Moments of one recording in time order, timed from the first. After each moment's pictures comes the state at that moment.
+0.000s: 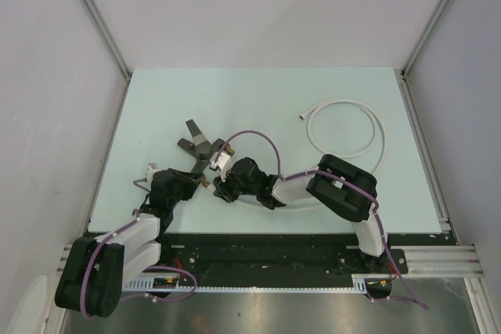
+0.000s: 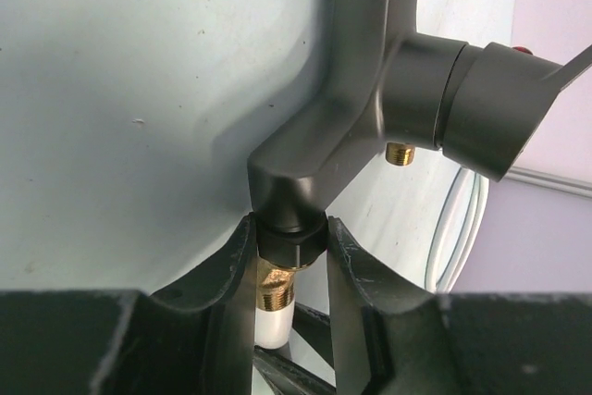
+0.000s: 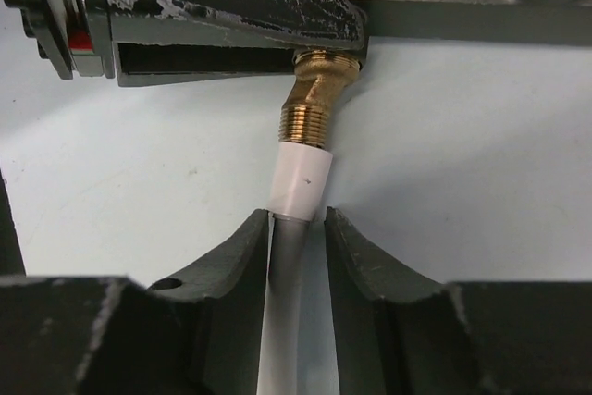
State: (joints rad) left arm -0.19 0.98 0.08 0.34 0.01 -1.29; right arm 1.07 2.03 1.03 0.54 -0.14 0.10
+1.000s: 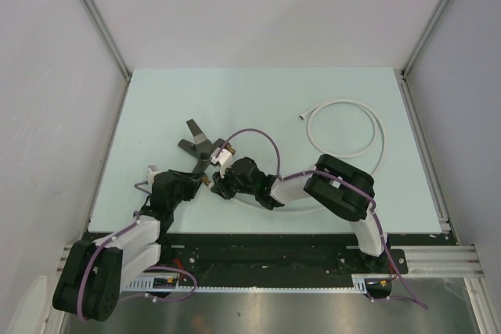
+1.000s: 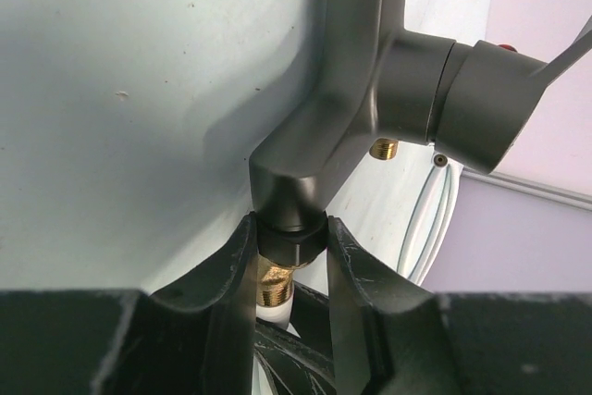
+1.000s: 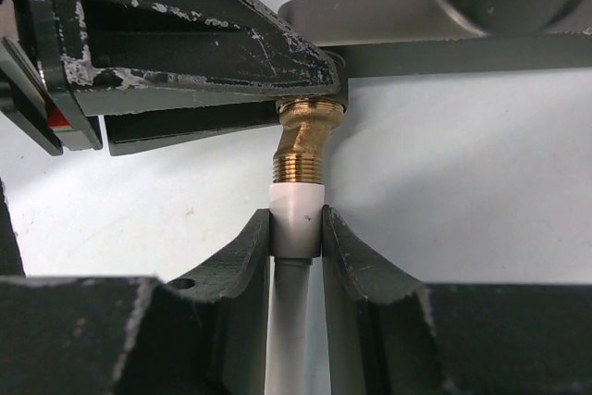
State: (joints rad) left arm -0.22 0.96 0.06 0.36 0.00 -1.38; right arm 1.07 2.06 1.05 0.61 -0.09 0.18
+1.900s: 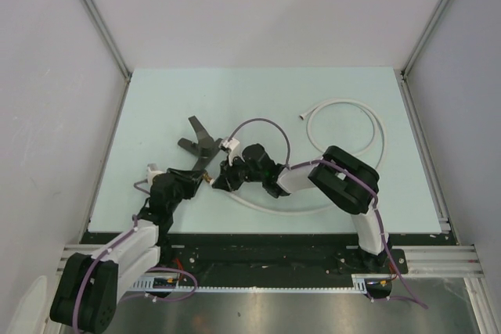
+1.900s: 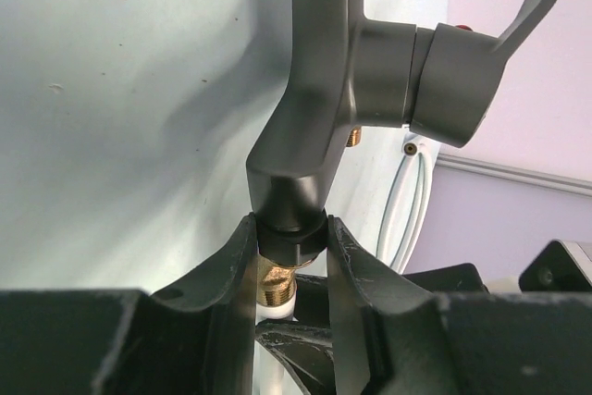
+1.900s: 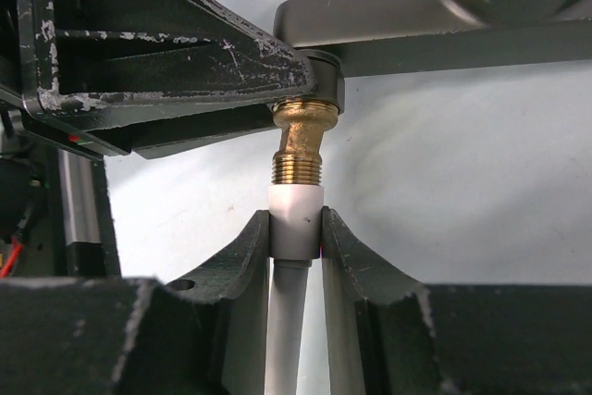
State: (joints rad) left arm -0.24 0.86 0.05 0.35 -0.01 -1.39; right arm 0.95 2.05 1.05 0.65 -0.36 0.34
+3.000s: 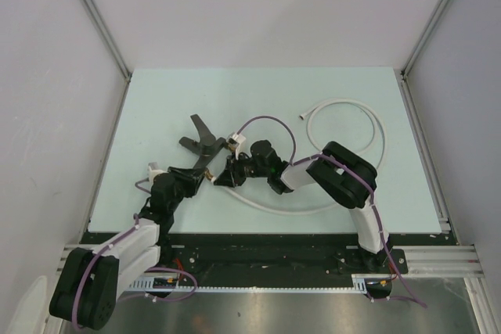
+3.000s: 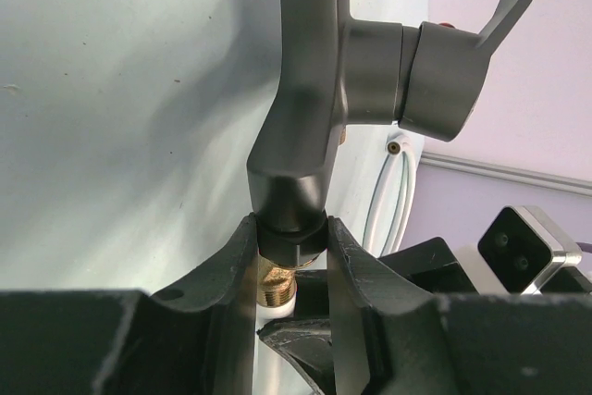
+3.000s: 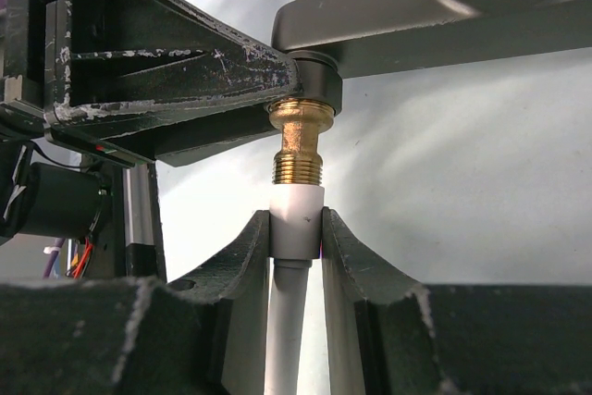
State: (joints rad) left arm -0.26 0.89 0.04 0.42 -0.02 -1.41; right arm 0.88 2.09 1.02 0.80 -0.52 0.53
